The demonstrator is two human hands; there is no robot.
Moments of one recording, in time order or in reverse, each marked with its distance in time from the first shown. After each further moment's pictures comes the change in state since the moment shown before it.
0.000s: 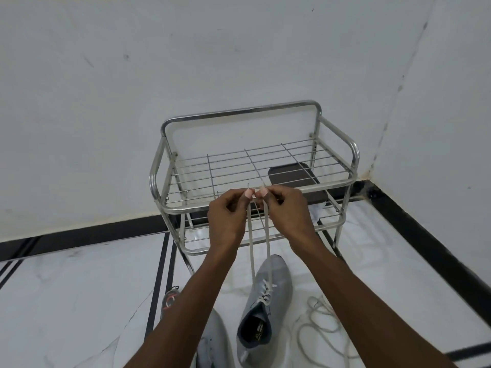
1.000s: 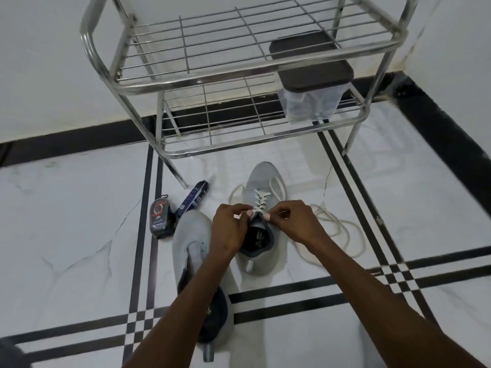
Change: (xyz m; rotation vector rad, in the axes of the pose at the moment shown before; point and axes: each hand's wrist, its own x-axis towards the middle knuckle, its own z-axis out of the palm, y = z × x) left_hand -0.136 -0.217 -0.021 0.585 -0.279 -0.299; right_hand -0.127 0.214 0.020 -0.297 -0.434 0.399
